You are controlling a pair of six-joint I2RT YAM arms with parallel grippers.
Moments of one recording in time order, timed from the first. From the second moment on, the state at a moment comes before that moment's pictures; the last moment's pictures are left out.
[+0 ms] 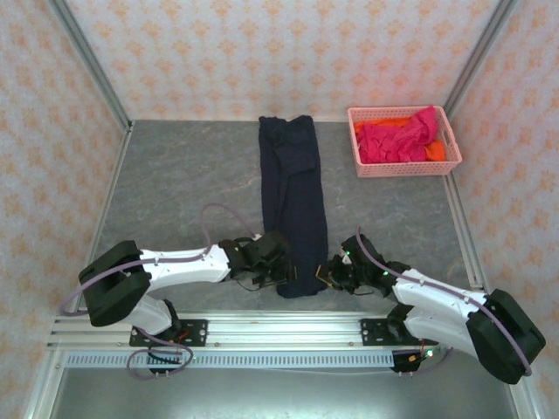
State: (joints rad) left arm -0.99 1.47 0.76 -0.36 0.13 -1.17; right arm 0.68 1.00 0.25 -0.12 -0.39 1.22
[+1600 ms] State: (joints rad) left arm -0.68 1.43 0.97 -0.55 0.09 -1.08; right arm 0.54 1.25 0.64 -0.09 -0.30 1.16
